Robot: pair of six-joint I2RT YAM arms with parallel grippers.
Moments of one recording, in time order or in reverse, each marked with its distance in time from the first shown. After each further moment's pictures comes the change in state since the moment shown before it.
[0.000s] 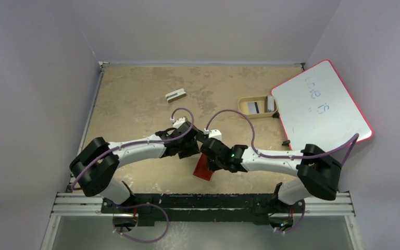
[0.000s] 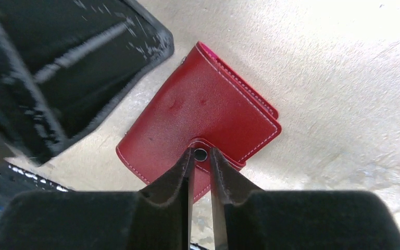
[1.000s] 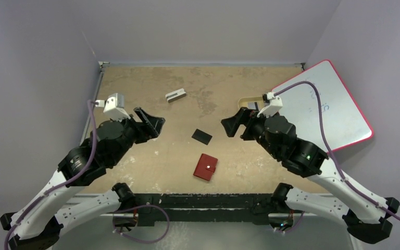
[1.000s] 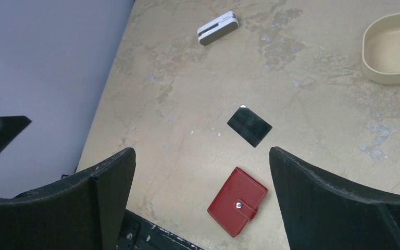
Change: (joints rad) left arm 0.001 -0.861 0.321 -0.470 -0.361 0.291; right arm -0.180 -0.627 0.285 -0.233 0.151 -0.072
